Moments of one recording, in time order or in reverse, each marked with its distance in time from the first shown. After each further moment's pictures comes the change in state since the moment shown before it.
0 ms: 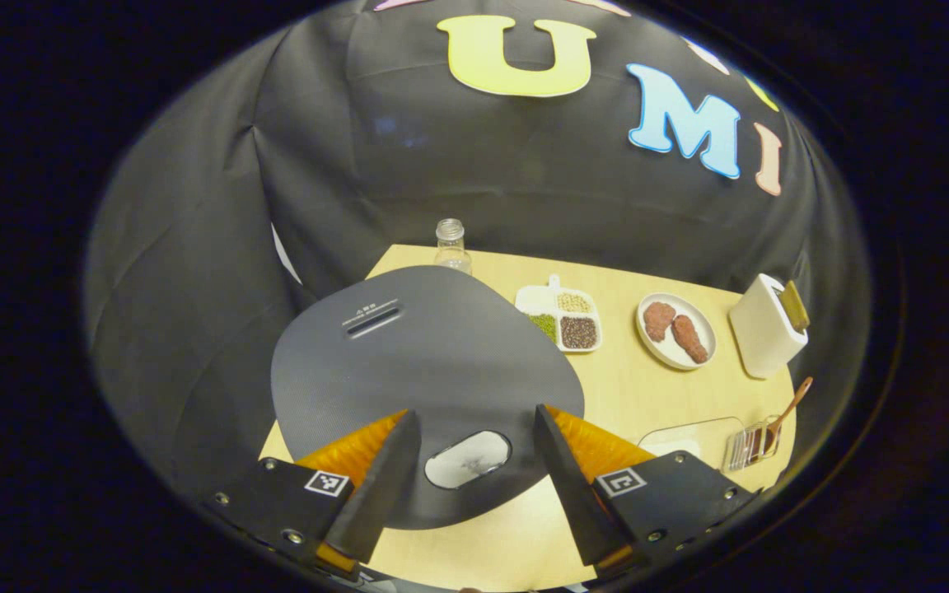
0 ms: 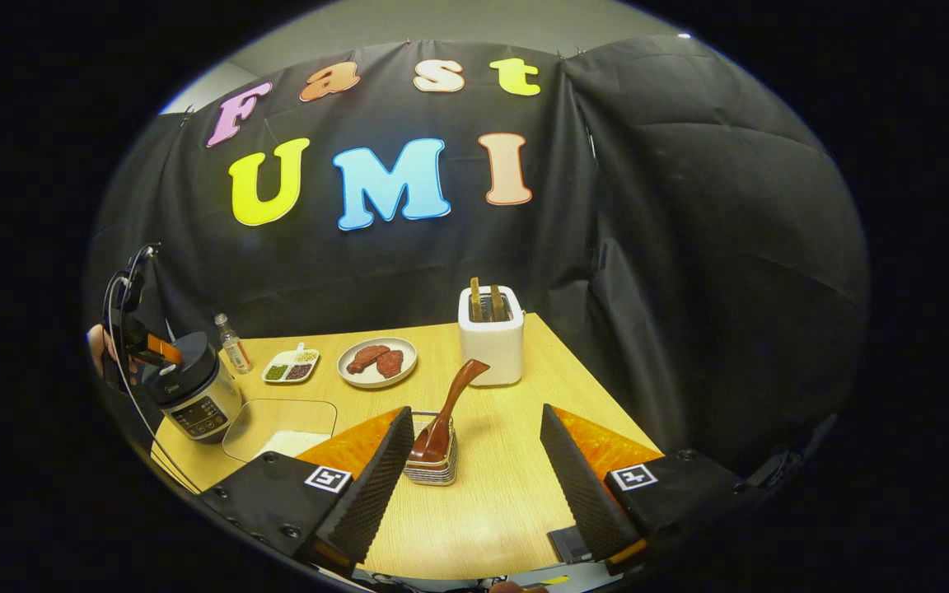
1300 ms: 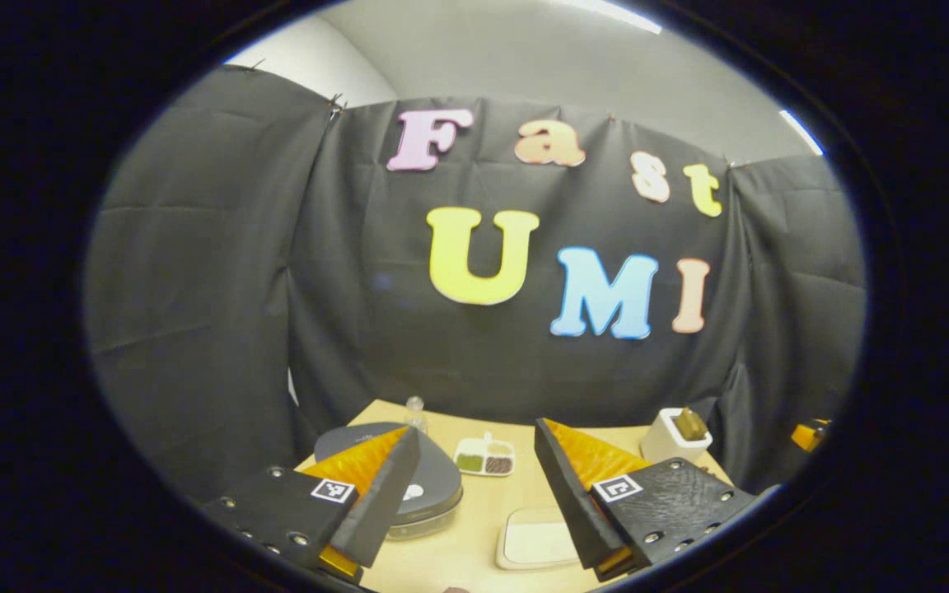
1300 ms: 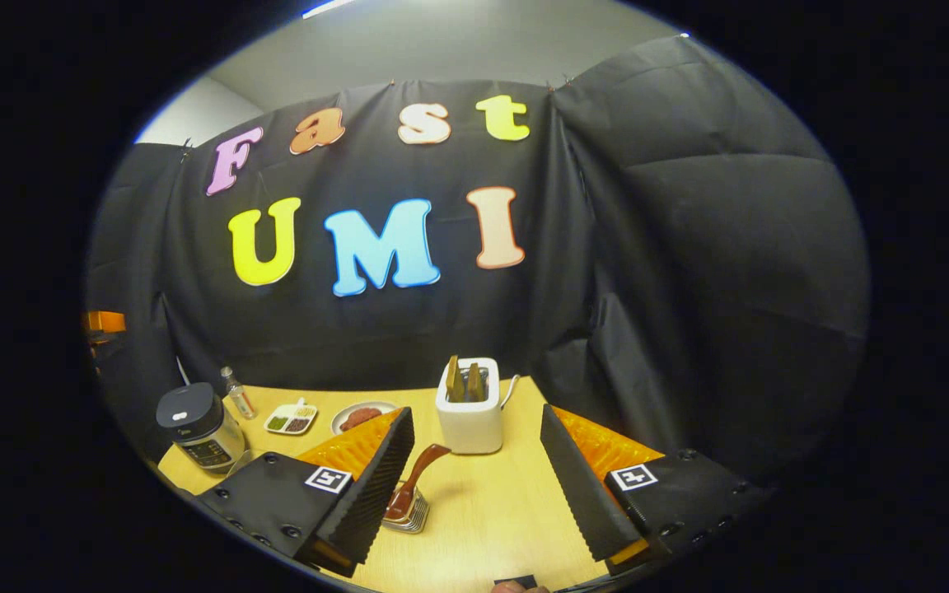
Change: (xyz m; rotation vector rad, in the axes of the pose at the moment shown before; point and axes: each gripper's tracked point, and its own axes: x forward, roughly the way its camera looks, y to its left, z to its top) left arm -0.313 -0.066 0.097 -0.061 -0.690 -0.100; right arm -0.012 -0.077 0.126 0.014 -0.229 0.027
